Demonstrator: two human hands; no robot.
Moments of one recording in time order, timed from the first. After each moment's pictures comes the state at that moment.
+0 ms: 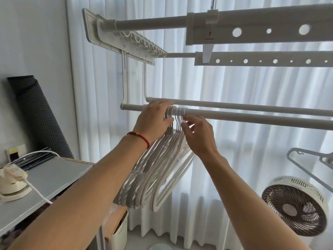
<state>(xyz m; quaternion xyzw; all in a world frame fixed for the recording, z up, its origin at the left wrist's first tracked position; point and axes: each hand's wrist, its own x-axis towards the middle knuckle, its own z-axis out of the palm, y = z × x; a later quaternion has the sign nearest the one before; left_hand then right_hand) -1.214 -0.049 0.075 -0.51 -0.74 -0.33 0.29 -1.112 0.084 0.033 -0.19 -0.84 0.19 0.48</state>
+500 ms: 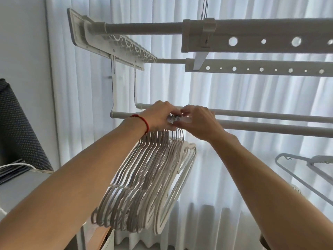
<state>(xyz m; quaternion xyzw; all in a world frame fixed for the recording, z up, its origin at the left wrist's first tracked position) -1.242 0.001 0.123 -0.64 -0.72 -0.22 0.17 -1.107 0.117 0.102 -0.17 -0.91 0.06 0.38</state>
